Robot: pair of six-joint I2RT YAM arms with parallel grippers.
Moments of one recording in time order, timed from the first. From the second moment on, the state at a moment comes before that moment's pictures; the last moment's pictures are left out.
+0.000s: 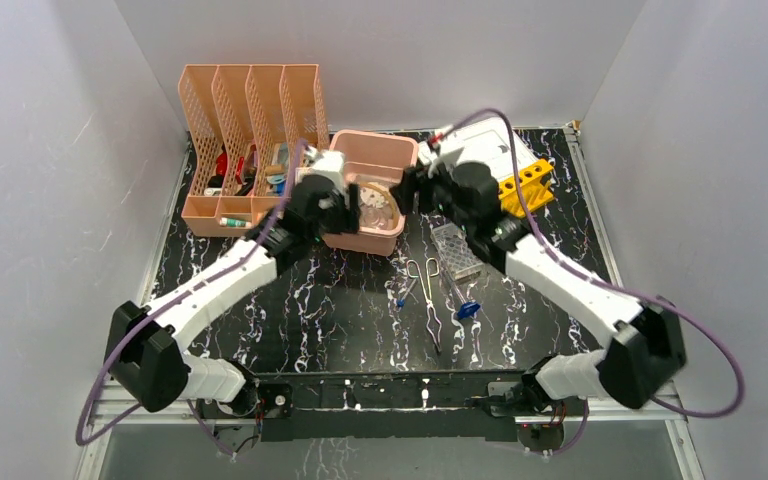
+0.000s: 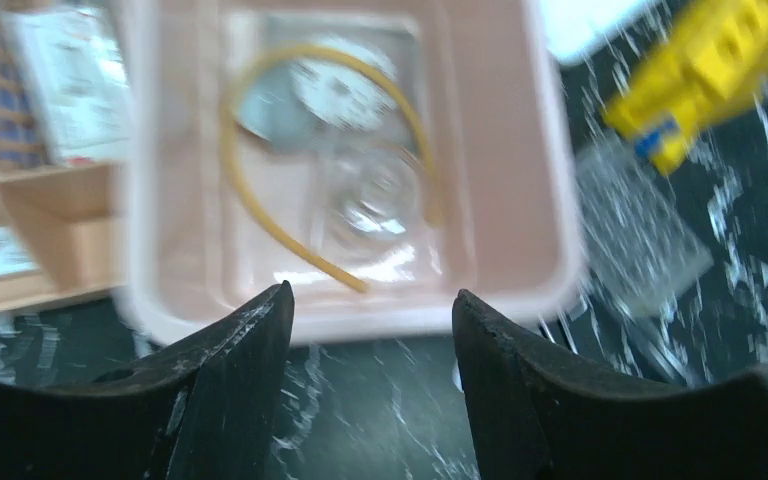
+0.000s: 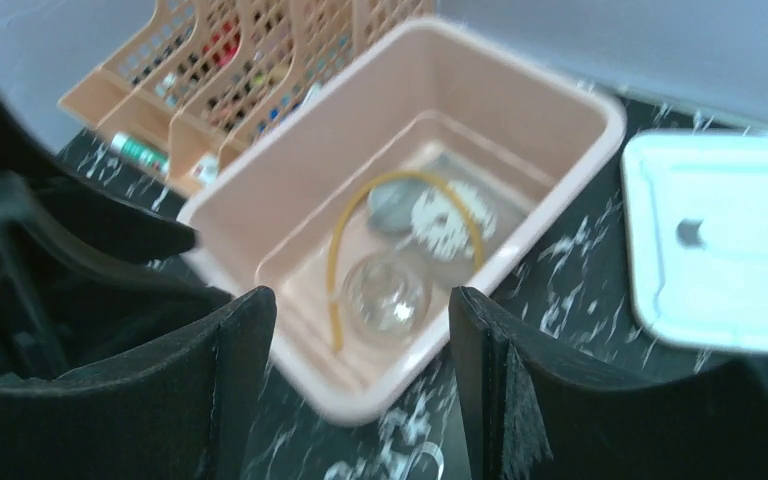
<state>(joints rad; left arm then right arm) -0.58 1.33 1.09 -0.28 -0.20 -0.32 0.66 1.40 1.16 0.06 0.01 0.18</state>
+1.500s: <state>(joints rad) -0.96 1.66 1.10 -0.15 -0.21 -0.31 0.64 1.23 0.70 -0.41 0.19 0.55</state>
